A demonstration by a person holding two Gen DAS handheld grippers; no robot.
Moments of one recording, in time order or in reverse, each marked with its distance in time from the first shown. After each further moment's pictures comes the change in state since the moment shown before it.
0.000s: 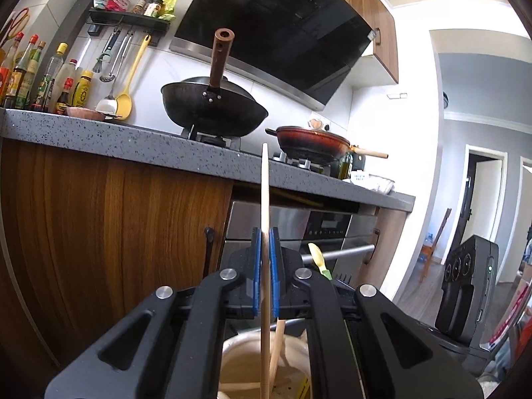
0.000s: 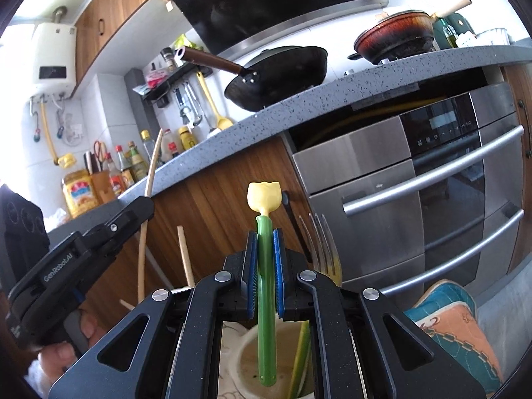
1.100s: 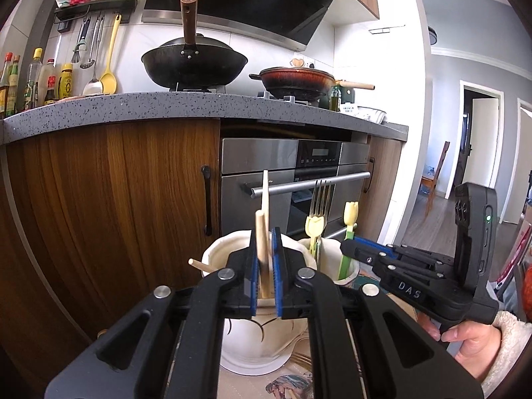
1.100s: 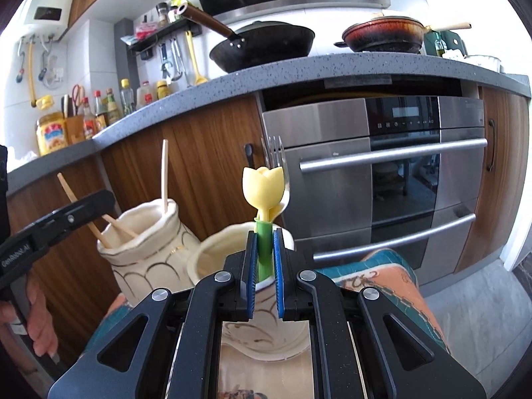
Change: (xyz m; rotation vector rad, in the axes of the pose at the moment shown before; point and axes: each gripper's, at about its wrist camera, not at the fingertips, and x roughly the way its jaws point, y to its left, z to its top) left arm -0.034 -0.016 -0.029 0.142 0.244 0.006; right arm -0.039 0.001 -0.035 -0.139 0.134 -0.186
